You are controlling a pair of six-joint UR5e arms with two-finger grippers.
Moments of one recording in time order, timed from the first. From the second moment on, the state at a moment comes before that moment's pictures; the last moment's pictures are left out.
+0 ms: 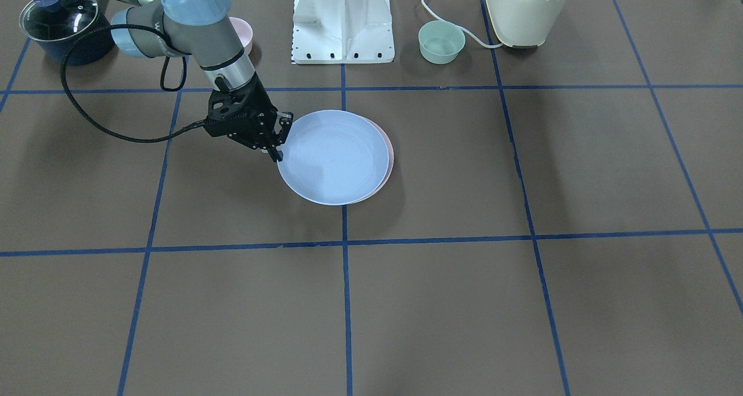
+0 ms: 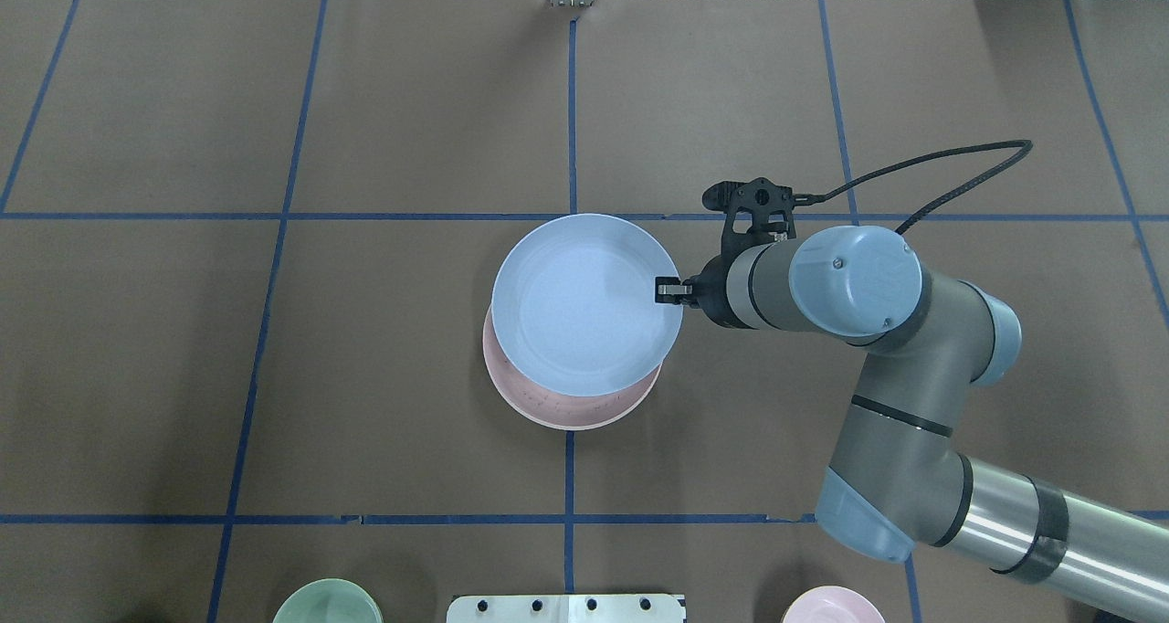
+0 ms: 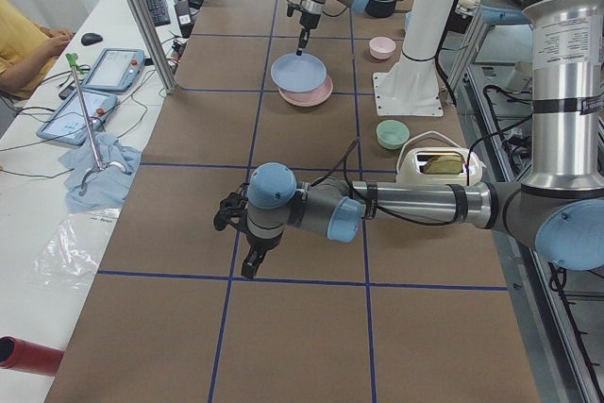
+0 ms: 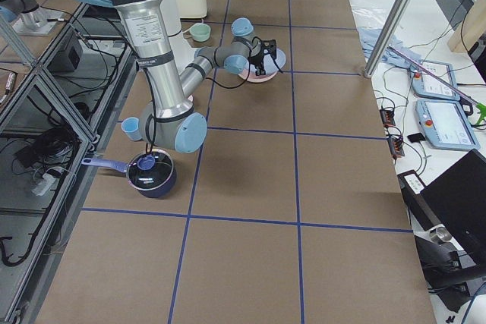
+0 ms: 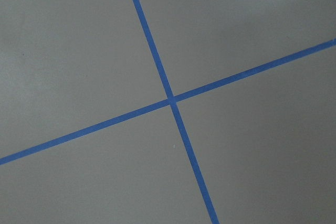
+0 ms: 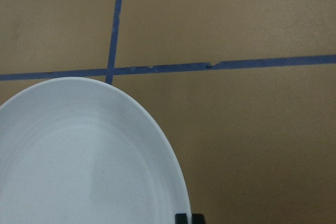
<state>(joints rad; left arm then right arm) -1.56 -1.46 -1.69 -1.83 -2.33 0.14 0.49 -1.17 1.83 -1.17 1.67 1.28</state>
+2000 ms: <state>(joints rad) -1.55 -1.44 -1.70 -1.57 -2.27 0.33 1.29 -1.29 1.70 -1.61 2.30 0.10</state>
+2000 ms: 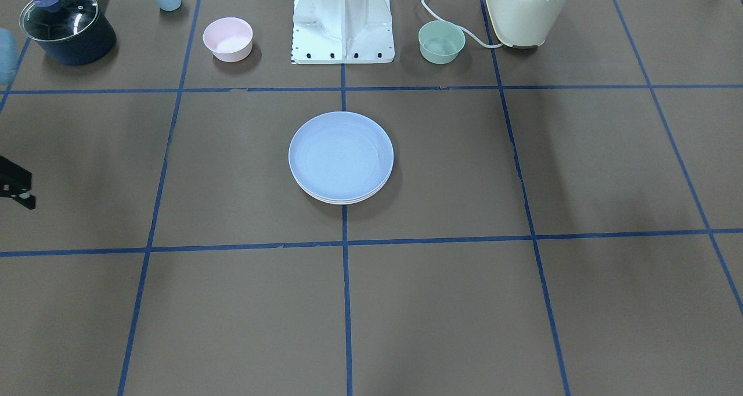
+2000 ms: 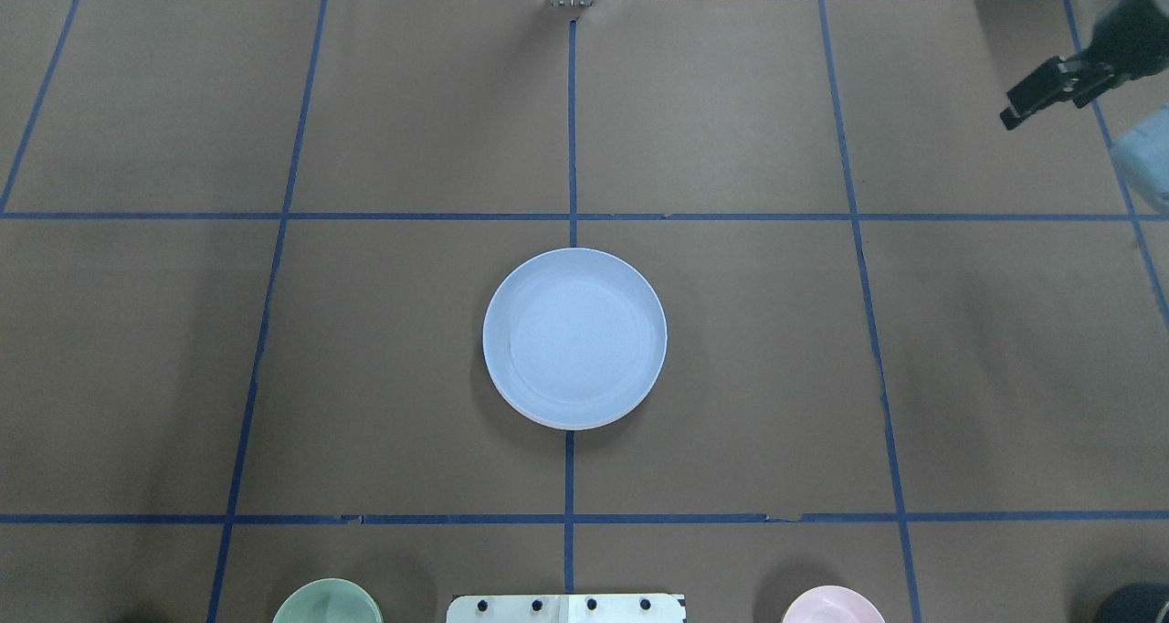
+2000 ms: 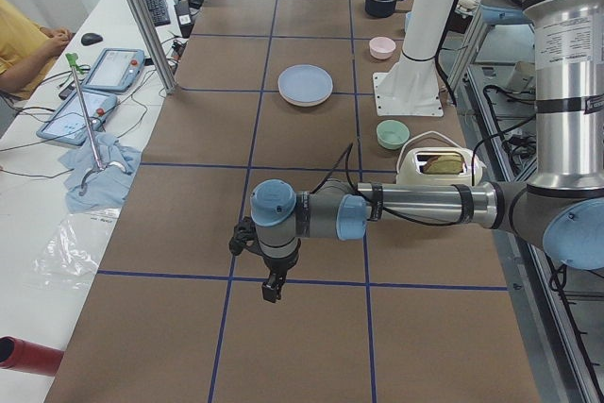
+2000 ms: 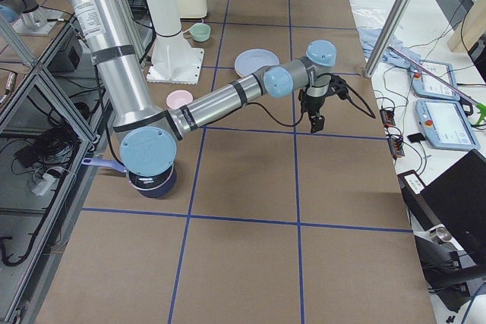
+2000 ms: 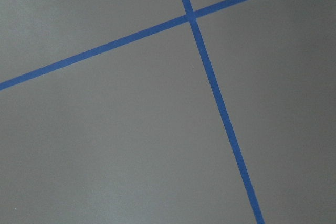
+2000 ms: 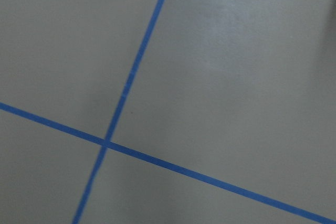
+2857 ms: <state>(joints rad) -1.60 -1.44 -1.70 -1.56 -2.33 0.21 1.53 -1.69 1.66 -1.51 2.31 -0.18</state>
